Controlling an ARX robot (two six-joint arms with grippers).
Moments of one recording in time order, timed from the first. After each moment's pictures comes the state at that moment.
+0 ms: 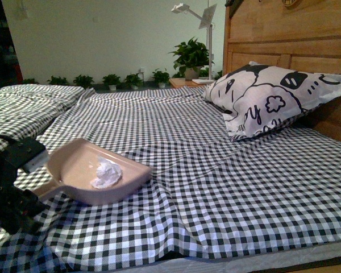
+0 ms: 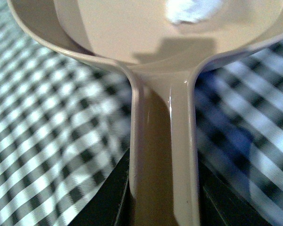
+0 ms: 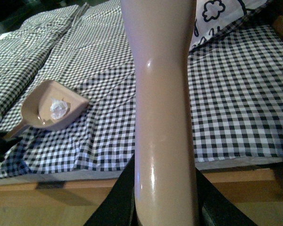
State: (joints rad) left arm 0.07 2.00 1.07 0.32 0.22 0.55; right arm -0.56 0.82 0.72 -0.22 -0.76 0.05
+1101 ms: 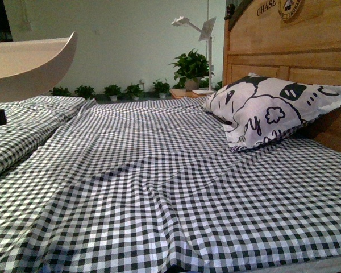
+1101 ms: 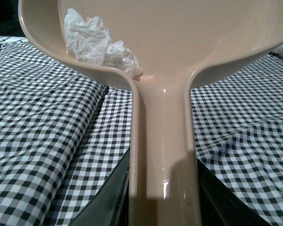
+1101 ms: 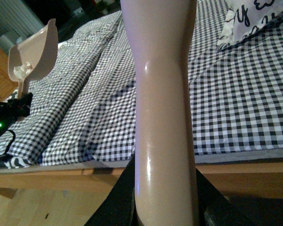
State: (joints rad) left arm 0.02 1.56 0.78 0.76 -0.07 0.05; right arm -0.68 0.63 0.75 -0.48 -1.04 0.09
